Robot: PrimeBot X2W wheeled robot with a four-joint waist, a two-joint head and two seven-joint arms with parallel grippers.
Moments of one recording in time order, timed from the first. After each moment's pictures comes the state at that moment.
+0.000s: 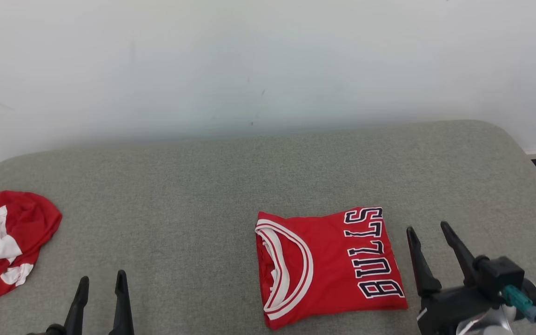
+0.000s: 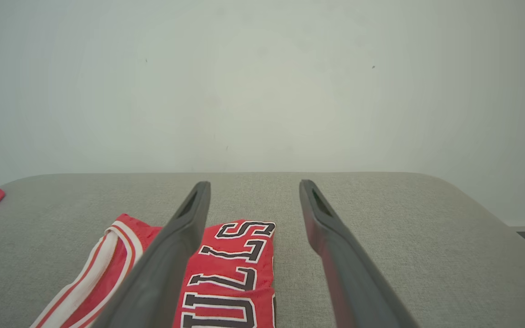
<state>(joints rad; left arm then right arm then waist) 0.06 0.05 0.06 0.10 -0.28 -0.09 -0.26 -0.16 -0.19 0.14 0.34 0.25 0.13 -0.23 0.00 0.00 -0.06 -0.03</state>
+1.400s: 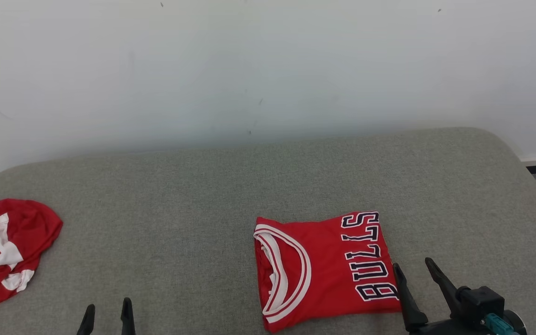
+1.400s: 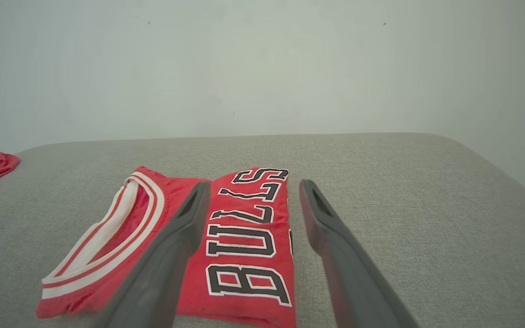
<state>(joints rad) 0.12 0.05 0.06 0.16 -0.25 -0.07 -0.26 -0.05 -0.15 0.15 0.32 0.22 0.13 -0.19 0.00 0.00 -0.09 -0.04</state>
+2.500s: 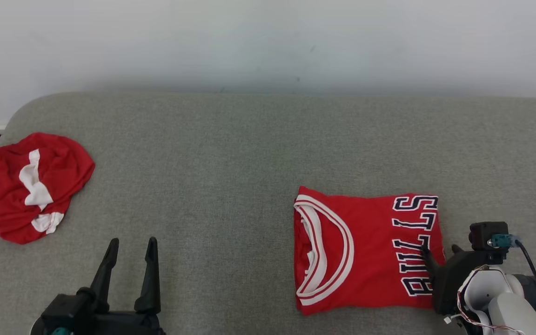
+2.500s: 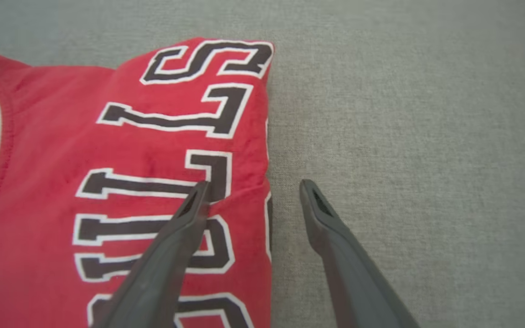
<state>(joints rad) -0.03 0.05 -0.01 0.12 -0.22 -0.11 -0.26 -0.33 -0.18 0.01 0.59 0.21 0.13 0.26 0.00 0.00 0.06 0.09</state>
